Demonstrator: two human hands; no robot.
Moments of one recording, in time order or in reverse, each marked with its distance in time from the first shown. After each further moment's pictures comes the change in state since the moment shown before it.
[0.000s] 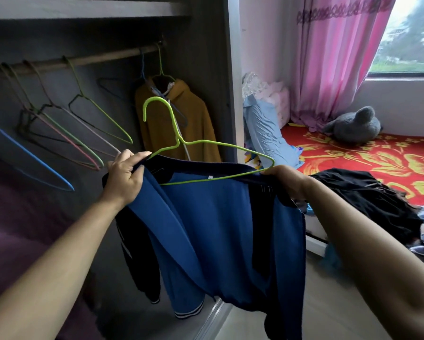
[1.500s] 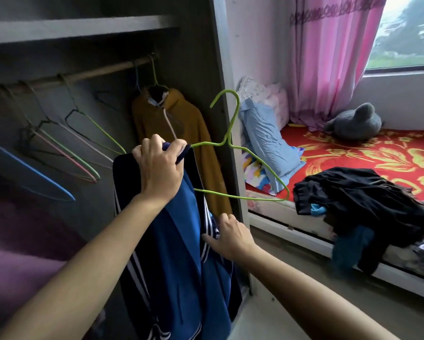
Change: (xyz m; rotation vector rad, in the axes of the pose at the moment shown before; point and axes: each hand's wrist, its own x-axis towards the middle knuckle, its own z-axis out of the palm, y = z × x) left_hand 0.026 0.086 0.039 0.405 0.200 0.205; right_hand 0.016 0.105 0.155 -0.965 0.374 -0.387
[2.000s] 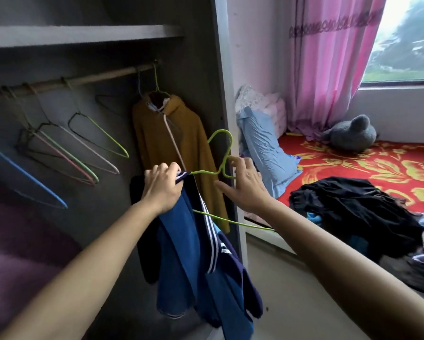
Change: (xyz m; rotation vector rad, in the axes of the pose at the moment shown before) left_hand -0.016 -0.017 0.034 -0.096 -0.552 -0.163; right_hand 0.051 -0.001 -0.130 0.150 0.243 -0.187
